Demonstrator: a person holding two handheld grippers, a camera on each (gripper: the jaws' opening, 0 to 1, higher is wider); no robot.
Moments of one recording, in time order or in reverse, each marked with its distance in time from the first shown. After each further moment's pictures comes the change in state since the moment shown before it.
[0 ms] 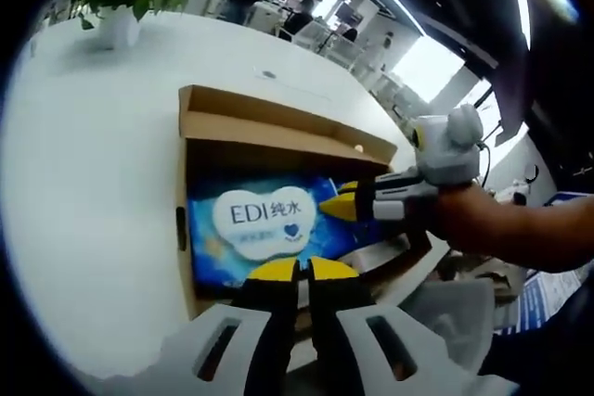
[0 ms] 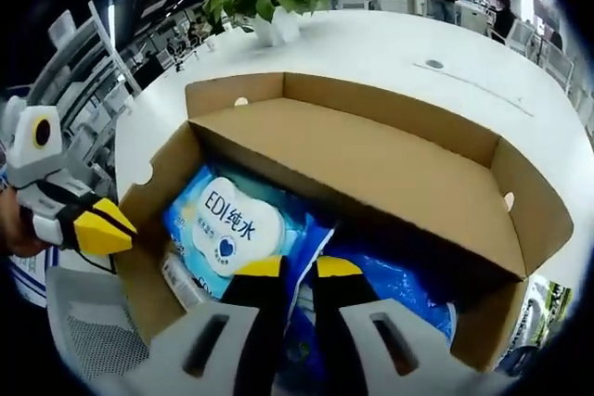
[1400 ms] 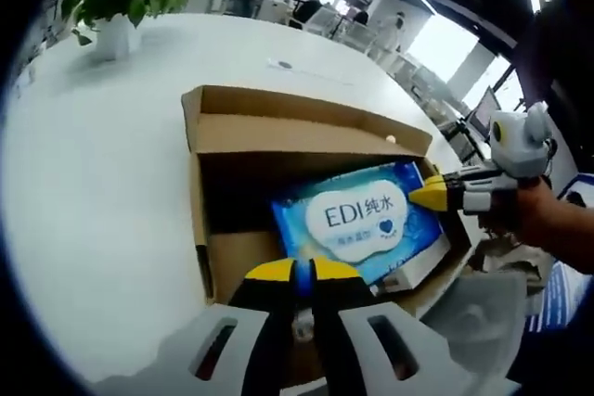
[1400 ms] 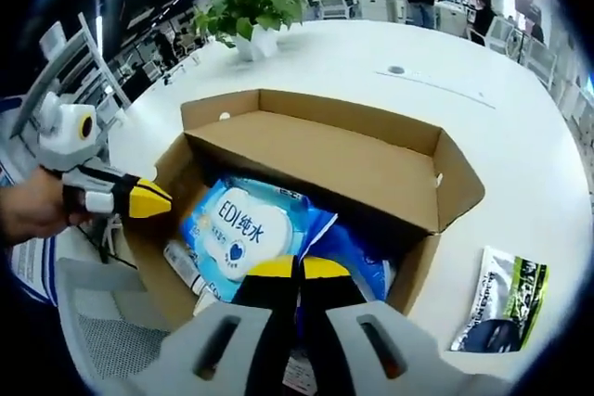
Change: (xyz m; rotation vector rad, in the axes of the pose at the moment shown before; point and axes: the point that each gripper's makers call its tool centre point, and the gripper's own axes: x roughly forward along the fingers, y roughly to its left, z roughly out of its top) left arm 0.028 0.035 0.011 0.084 0.093 0.151; right arm -0.059 -0.027 -0.008 0.012 -0.034 -0.079
